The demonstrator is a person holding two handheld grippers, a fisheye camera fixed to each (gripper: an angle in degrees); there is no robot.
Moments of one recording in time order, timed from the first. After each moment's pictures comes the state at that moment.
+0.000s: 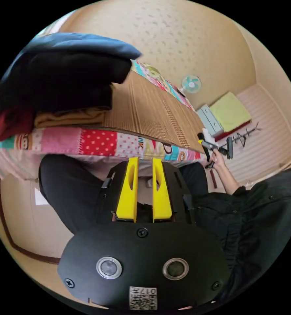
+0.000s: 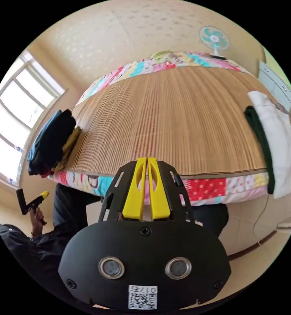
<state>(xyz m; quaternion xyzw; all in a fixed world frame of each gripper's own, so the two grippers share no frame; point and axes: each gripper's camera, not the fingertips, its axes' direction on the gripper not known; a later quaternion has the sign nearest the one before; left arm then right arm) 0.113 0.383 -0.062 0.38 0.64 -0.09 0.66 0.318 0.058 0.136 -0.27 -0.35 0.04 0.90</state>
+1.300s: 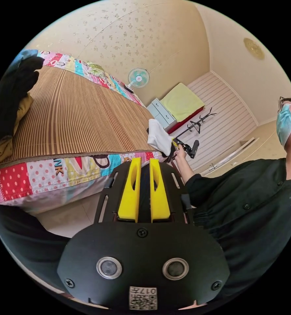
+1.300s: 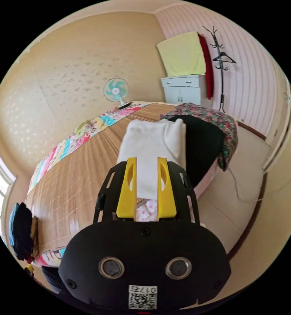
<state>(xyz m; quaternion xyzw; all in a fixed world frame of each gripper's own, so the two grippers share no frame) 0.208 0.316 -0.198 0.44 0.75 -0.06 0.50 0.444 0.095 0.097 -0.19 -0.09 0.23 0.95</state>
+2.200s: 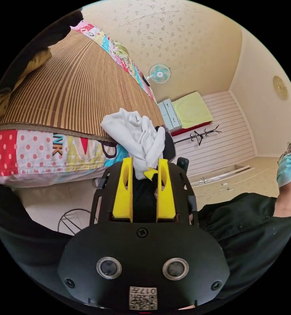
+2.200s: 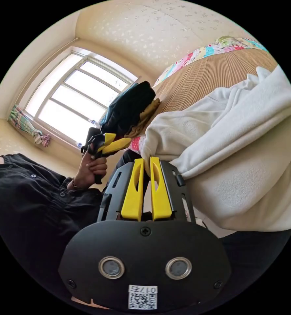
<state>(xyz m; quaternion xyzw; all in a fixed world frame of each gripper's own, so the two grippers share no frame) 0.022 0.127 -0.159 0.32 0.82 -0.08 0.47 0.195 0.179 0.023 -0.29 -0.73 -0.03 0.62</state>
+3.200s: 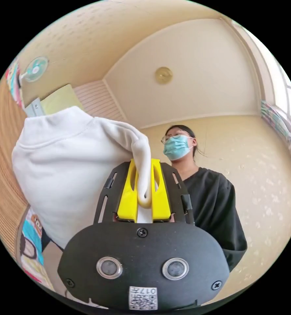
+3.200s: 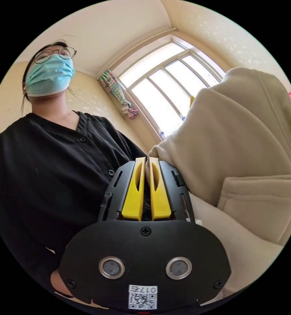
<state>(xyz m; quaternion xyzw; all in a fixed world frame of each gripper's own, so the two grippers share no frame) -0.340 0.328 0.083 0.52 0.80 0.29 -0.10 0.258 0.098 0.007 -0.06 -0.93 -0.10 0.33</state>
